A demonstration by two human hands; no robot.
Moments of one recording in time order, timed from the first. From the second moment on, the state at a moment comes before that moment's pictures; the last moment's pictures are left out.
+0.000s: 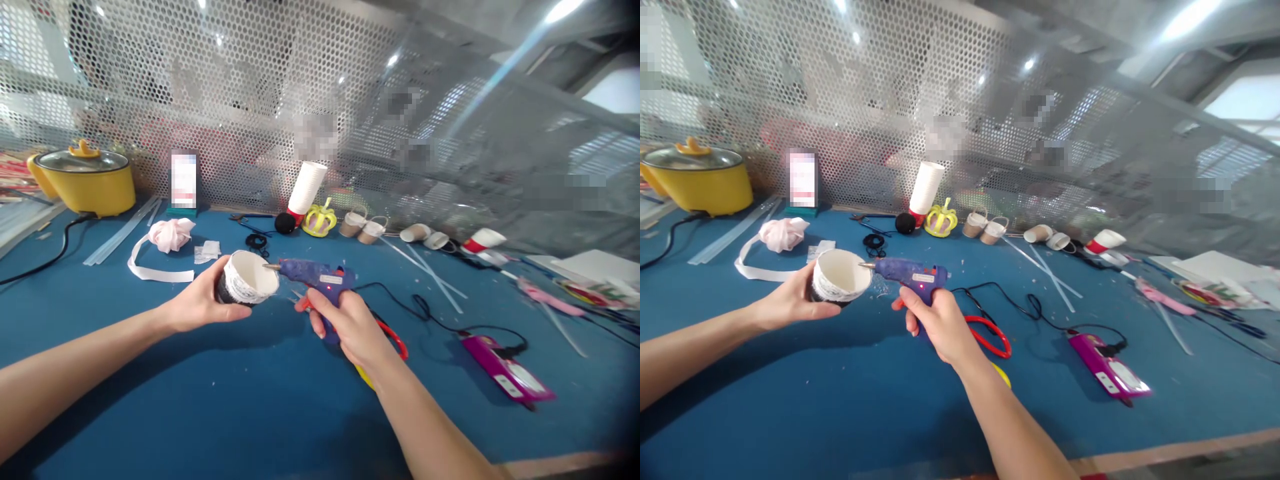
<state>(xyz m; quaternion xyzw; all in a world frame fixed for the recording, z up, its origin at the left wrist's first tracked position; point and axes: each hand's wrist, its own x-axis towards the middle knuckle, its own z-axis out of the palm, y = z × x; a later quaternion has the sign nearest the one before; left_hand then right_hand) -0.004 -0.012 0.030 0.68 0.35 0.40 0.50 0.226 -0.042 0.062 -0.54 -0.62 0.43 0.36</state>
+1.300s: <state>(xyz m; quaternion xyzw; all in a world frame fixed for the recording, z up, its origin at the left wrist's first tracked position) -0.003 -0.012 0.034 0.73 0.42 0.36 0.41 0.241 -0.051 0.074 -0.56 -0.67 0.32 0.37</state>
